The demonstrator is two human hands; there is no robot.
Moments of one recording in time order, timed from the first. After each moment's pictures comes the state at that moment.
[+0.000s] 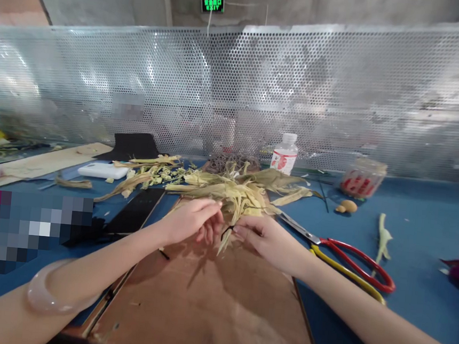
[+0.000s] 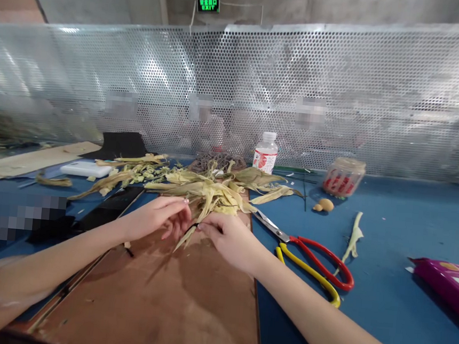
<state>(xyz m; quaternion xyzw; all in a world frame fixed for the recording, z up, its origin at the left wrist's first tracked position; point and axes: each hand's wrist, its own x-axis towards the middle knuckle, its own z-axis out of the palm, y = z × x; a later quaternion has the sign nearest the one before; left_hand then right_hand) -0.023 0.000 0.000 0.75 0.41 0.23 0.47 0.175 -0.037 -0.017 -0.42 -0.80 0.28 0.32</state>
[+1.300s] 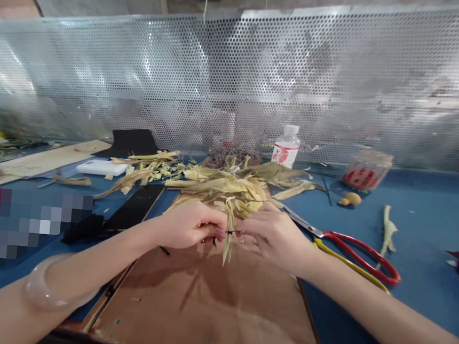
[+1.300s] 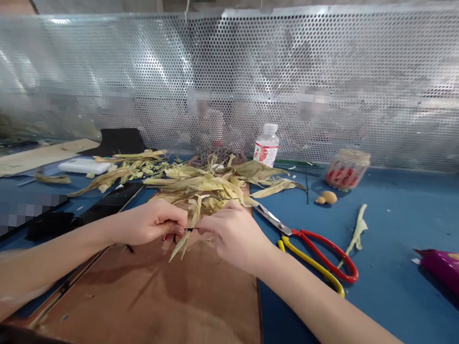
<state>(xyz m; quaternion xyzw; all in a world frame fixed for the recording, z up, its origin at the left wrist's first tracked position) -0.029 -0.005 0.009 0.93 0.26 0.11 0.23 0.186 -0.040 -0.018 -0.30 -0.91 0.01 0.29</state>
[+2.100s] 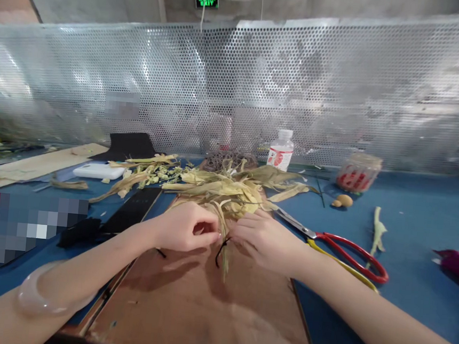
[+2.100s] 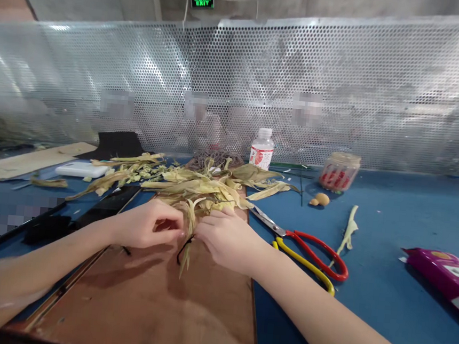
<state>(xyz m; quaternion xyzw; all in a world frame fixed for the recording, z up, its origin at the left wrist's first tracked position) -0.029 -0.009 0.012 0.94 0.28 0.11 0.13 0.186 -0.039 -0.018 -0.31 -0.93 -0.06 0.18</state>
